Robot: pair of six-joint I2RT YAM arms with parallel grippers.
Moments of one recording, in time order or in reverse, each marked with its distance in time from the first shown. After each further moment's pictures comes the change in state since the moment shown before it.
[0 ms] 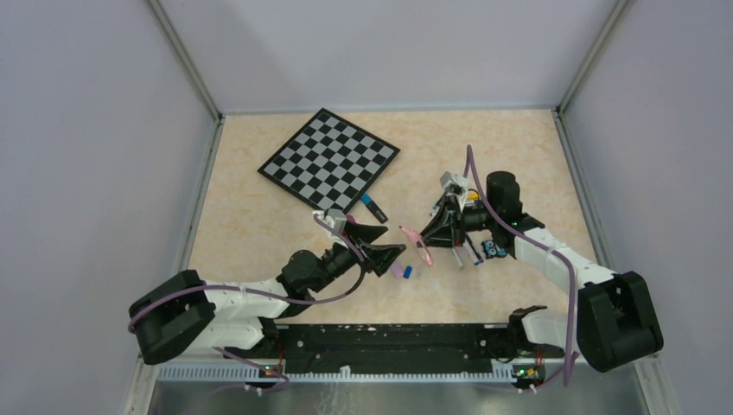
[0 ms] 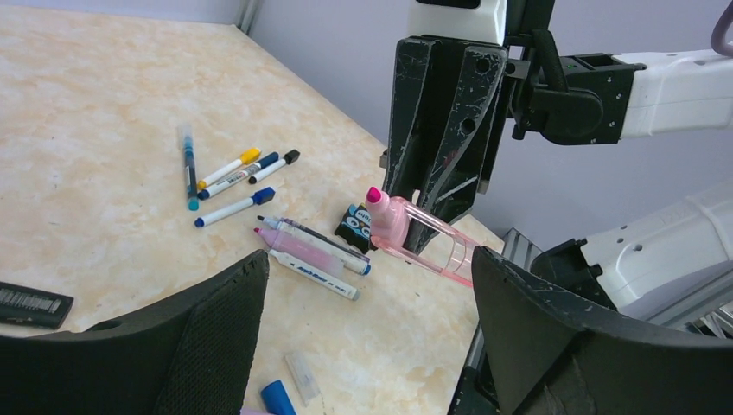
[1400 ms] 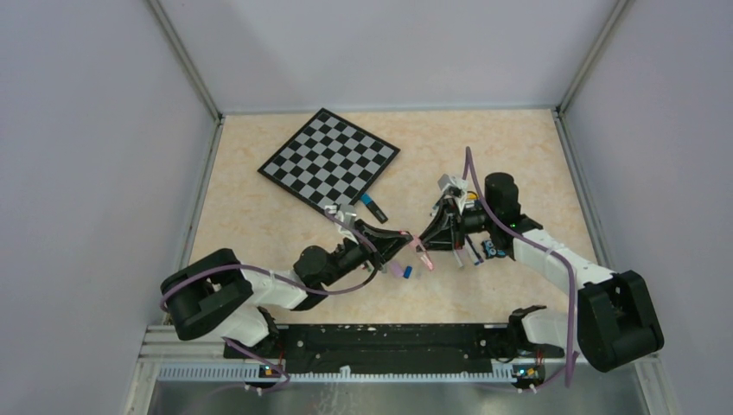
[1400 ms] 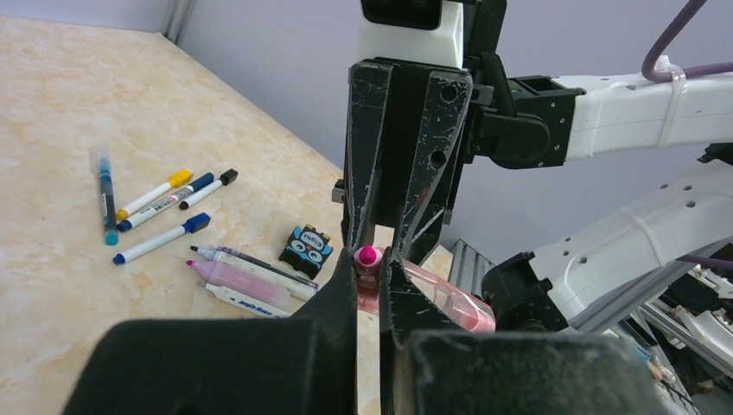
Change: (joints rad) left arm 0.004 0.262 0.070 0.290 0.100 -0.090; right arm 0.023 0.001 -0.014 0.044 -0.047 0.039
